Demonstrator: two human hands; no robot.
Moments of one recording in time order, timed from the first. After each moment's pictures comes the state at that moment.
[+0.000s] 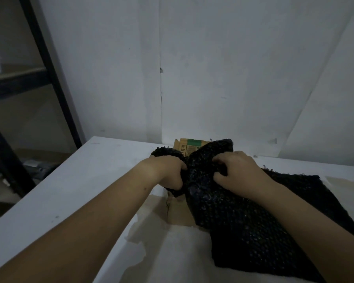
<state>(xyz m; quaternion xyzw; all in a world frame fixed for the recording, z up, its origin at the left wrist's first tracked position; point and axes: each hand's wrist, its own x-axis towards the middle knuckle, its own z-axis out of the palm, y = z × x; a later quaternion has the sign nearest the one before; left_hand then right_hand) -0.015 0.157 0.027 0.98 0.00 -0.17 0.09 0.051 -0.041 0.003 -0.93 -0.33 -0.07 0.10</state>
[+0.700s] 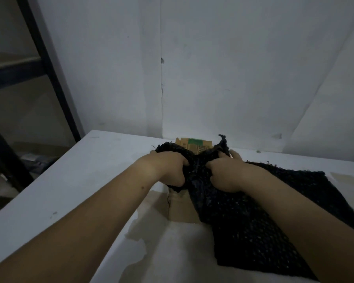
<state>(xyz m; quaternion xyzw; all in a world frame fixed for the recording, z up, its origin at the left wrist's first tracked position) -0.011 0.161 0.019 0.99 0.01 -0.14 0.10 0.051 0.002 0.010 -0.93 -0.31 0.17 -0.10</state>
